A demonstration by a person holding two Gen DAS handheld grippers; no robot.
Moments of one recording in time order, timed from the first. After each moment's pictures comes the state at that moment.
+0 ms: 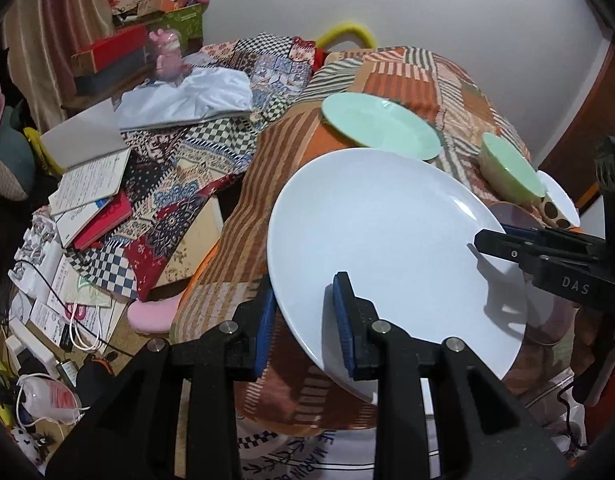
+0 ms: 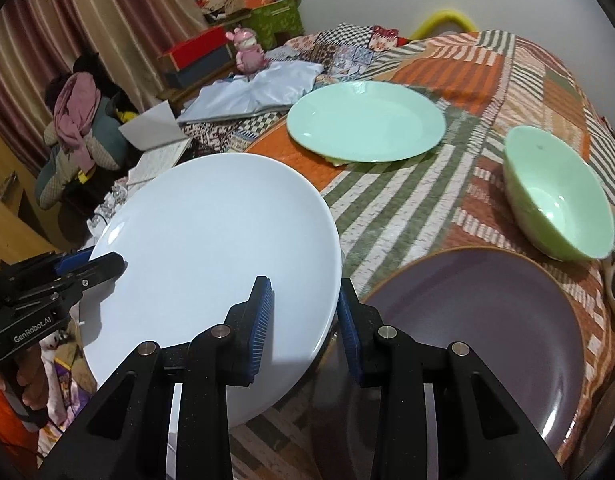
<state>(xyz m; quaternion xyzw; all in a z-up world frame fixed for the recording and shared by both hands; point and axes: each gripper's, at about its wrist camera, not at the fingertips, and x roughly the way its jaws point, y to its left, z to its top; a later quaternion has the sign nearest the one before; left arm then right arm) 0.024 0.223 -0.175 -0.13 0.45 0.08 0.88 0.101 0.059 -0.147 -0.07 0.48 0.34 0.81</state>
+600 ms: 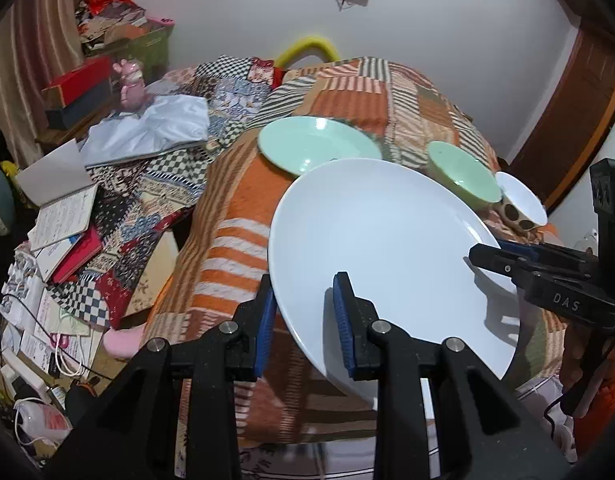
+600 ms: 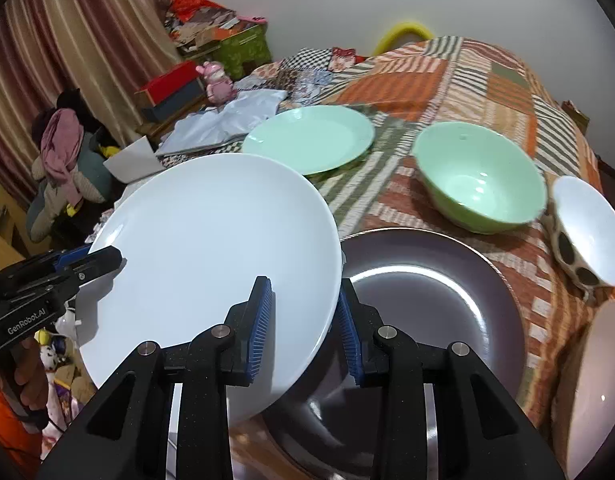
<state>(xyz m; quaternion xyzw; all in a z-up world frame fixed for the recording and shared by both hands) 0.041 0.172 -0.144 -0.11 0.42 0.03 0.90 0.092 -0.002 -0.127 -0.03 0.46 0.29 0.84</state>
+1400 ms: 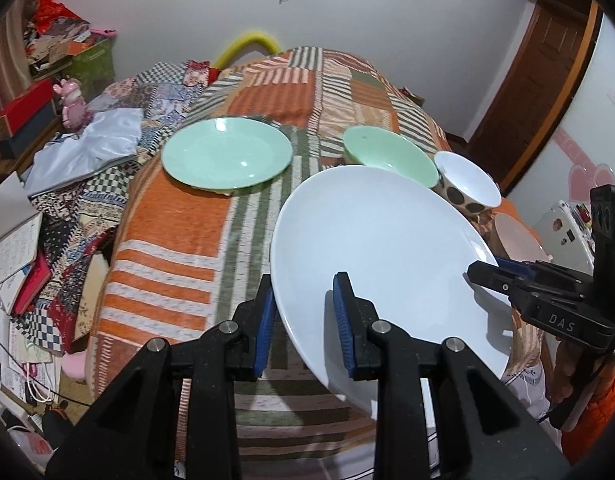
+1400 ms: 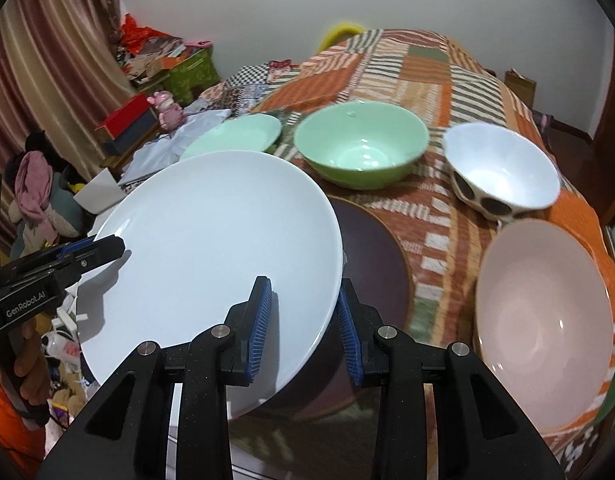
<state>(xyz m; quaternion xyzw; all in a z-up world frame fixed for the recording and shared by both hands) 0.075 0.100 -0.142 -0.09 0.43 -0.06 0.90 0.072 -0.083 -0.129 0.02 0.46 0.22 0.86</state>
